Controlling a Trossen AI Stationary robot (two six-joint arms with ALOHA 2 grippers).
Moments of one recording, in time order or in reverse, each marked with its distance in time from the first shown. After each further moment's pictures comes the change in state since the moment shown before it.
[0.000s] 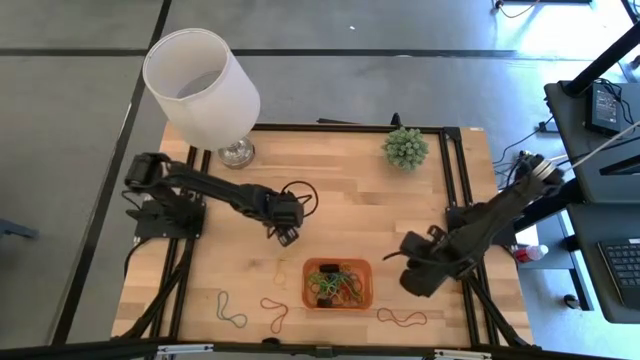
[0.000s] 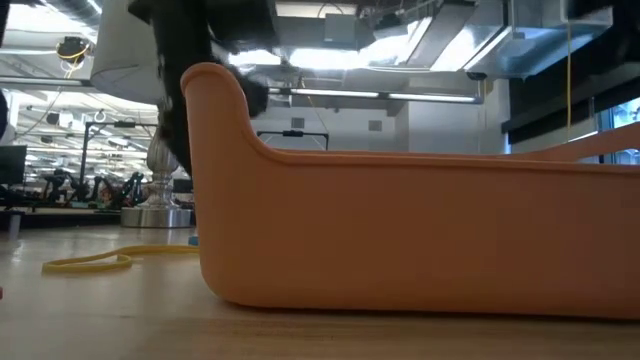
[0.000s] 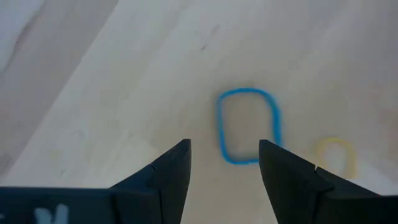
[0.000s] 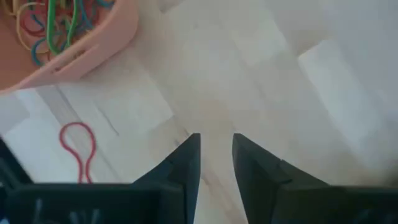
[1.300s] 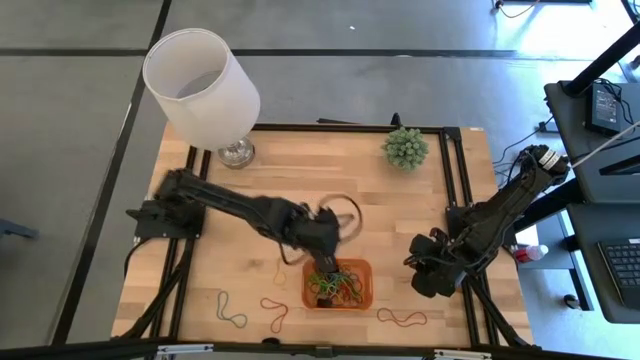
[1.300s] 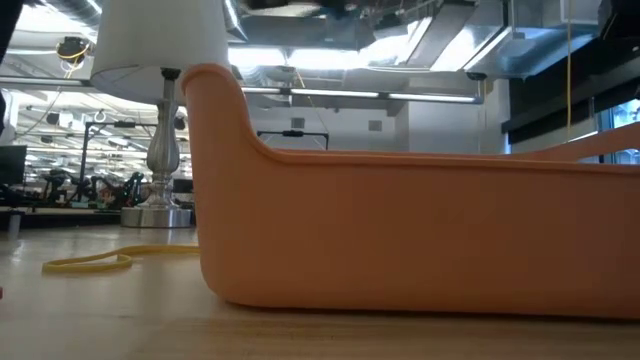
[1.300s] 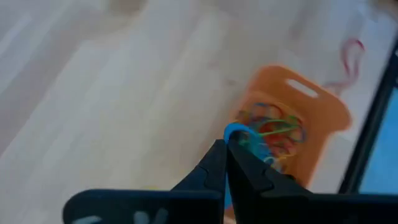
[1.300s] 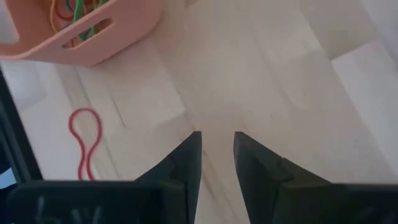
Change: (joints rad) left arm -0.187 0.262 0.832 -0.313 -0.048 -0.059; right arm 0.118 -0.185 -0.288 0.279 0.091 -0.009
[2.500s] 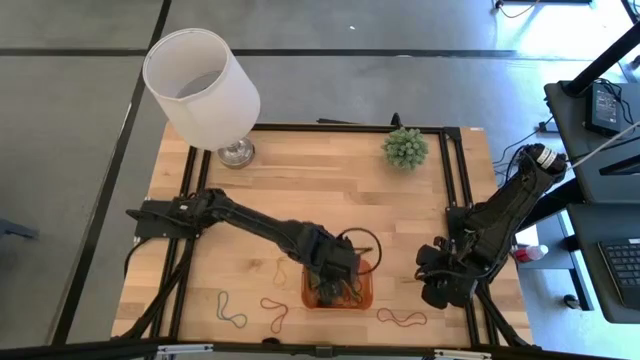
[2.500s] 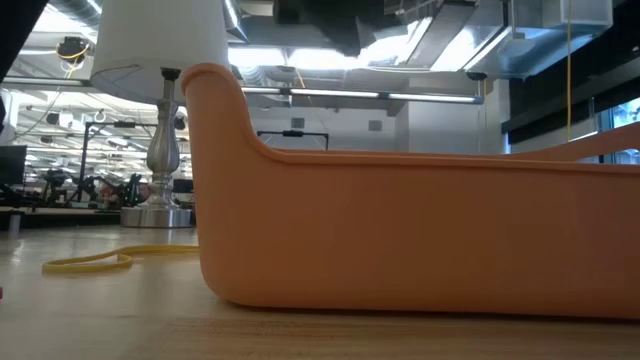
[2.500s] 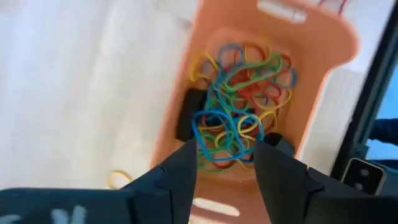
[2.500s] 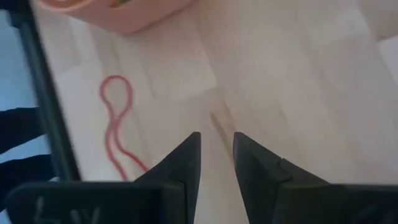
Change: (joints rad) left arm -0.056 0.328 0.348 -0.209 0.159 0.113; right arm 0.112 0.001 0.000 0.033 -0.005 0.032
